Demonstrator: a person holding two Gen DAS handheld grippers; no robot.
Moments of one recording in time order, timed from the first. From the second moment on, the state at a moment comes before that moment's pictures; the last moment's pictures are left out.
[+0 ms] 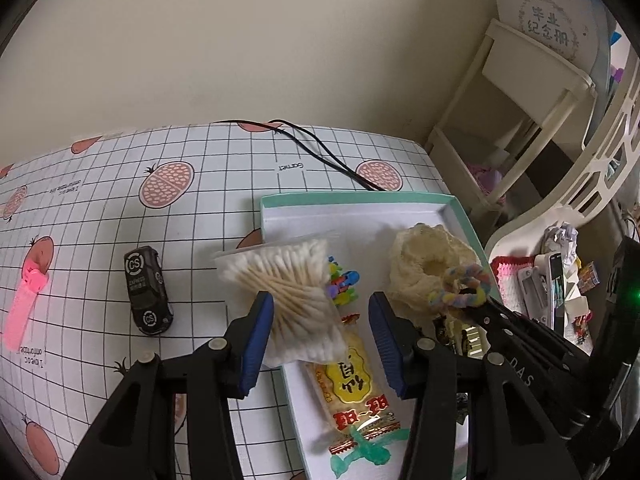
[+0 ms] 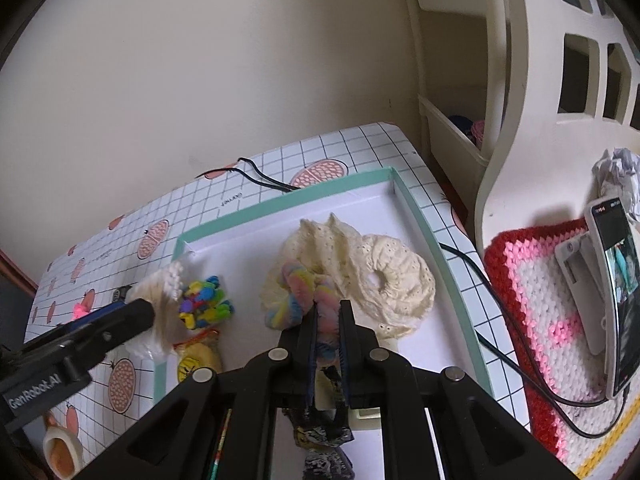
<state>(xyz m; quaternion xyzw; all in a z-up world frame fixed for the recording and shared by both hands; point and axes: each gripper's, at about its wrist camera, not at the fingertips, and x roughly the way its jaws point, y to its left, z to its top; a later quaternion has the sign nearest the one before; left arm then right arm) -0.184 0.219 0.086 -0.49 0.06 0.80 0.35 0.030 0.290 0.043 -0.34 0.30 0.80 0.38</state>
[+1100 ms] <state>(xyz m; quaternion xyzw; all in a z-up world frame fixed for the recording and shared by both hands) -0.205 0.161 0.094 -0.49 0.06 0.81 0.31 0.021 0.280 0.056 -0.39 0.28 0.78 0.39</state>
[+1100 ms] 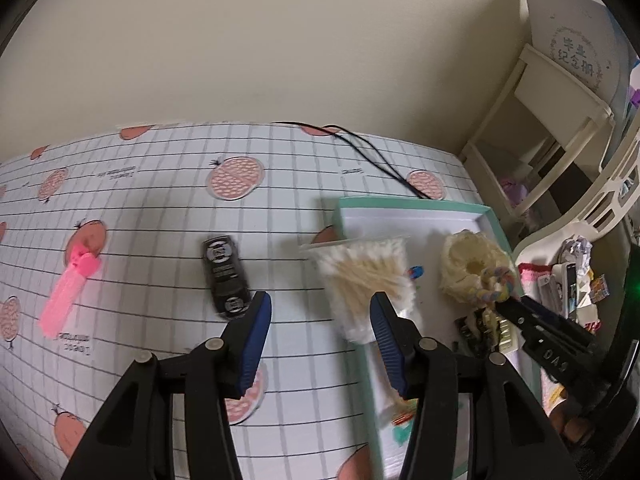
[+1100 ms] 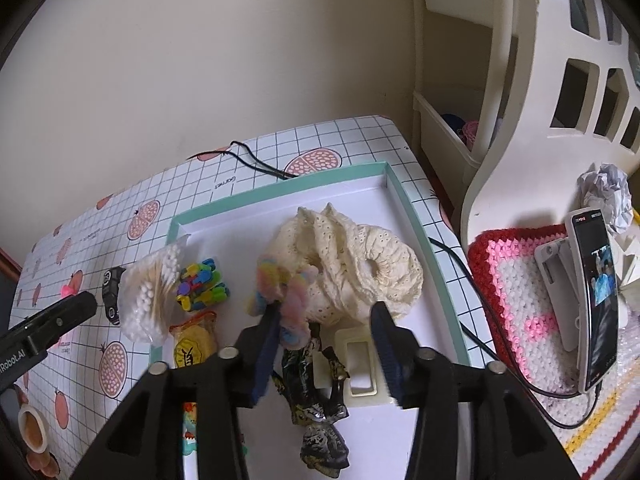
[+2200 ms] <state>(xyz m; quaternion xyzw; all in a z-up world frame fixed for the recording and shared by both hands) -0.291 0.004 0.073 -0.46 0.06 0.86 0.19 -0.125 0.161 0.092 -0.38 0.13 0.86 0.32</state>
